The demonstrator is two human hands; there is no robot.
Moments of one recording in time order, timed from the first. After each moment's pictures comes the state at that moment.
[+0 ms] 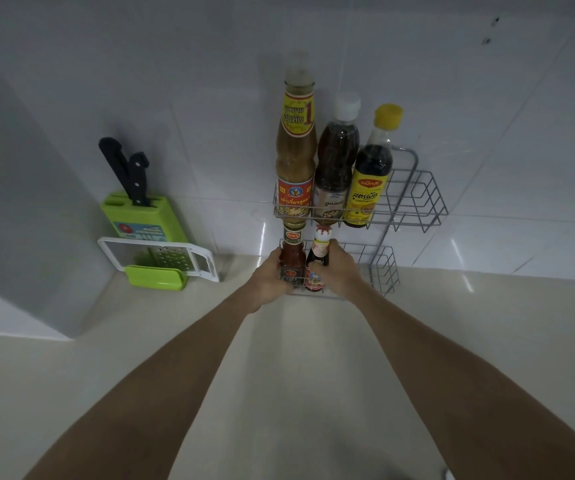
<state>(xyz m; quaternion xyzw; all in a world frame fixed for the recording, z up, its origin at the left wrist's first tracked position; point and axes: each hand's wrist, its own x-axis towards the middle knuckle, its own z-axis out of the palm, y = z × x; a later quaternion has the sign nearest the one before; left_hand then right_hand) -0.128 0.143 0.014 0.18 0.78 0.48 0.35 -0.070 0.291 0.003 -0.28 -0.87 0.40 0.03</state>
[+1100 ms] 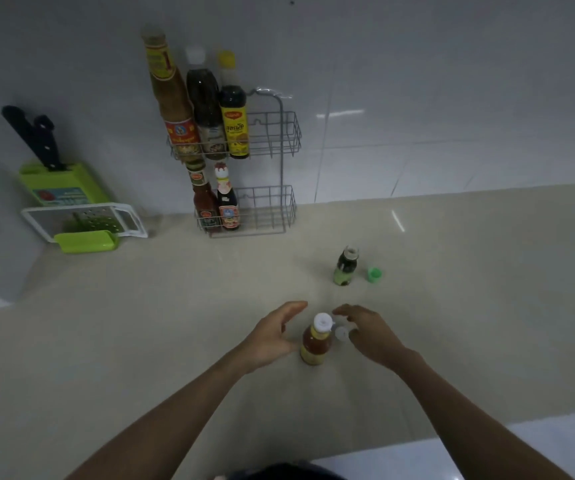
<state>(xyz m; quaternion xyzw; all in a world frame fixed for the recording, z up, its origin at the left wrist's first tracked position) 0.161 0.120 -0.026 0.34 0.73 0.40 0.44 0.305 0.304 -0.056 -0.27 -0.91 0.32 -0.05</state>
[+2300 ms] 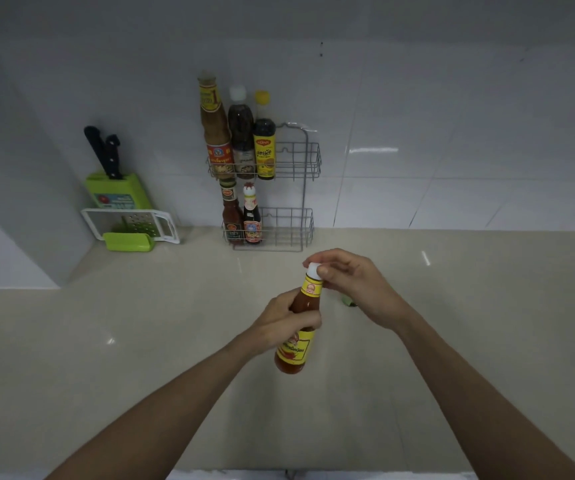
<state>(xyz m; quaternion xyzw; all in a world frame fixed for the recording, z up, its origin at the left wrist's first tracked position) 0.185 0.132 0.049 0.27 0.75 0.48 0.37 0.266 0.283 0.096 -0.09 -0.71 0.69 0.09</state>
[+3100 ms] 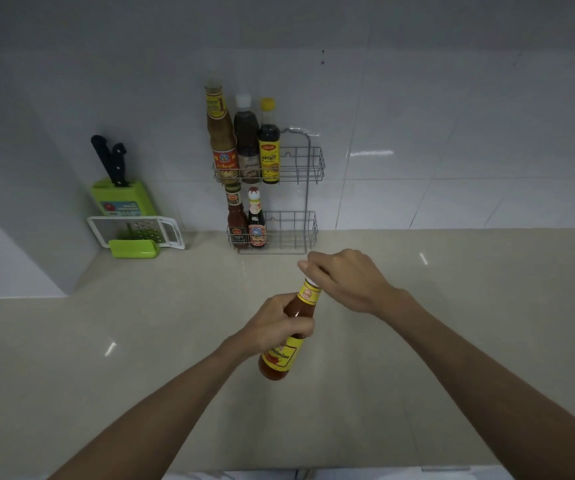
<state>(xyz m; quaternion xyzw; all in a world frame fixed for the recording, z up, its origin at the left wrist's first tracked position) 0.178 0.101 0.065 0.31 0.75 0.46 0.36 0.245 0.254 0.119 -0.06 -0.98 0.13 0.13</state>
